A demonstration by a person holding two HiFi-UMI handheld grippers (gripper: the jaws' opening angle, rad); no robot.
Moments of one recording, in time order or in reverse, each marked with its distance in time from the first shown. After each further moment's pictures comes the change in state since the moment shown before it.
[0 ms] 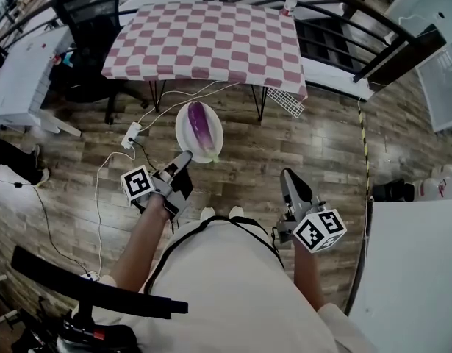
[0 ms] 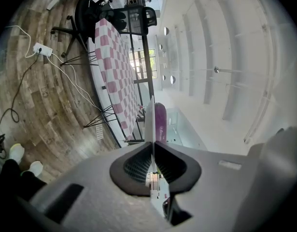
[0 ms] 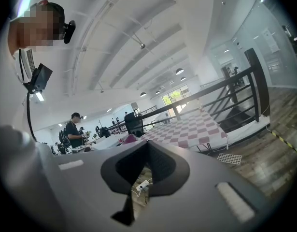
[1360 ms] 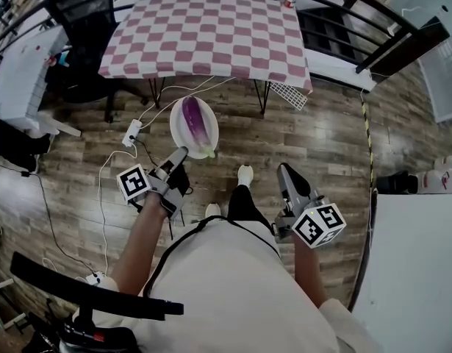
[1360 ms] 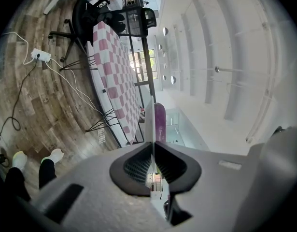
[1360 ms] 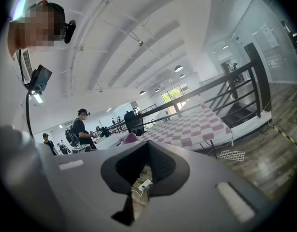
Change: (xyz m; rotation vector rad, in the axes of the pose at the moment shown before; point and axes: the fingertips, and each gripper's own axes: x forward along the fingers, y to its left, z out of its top) left arm -0.001 0.010 0.043 0.017 -0.005 0.013; right arm 0.044 0.007 -0.012 0.029 0.022 0.002
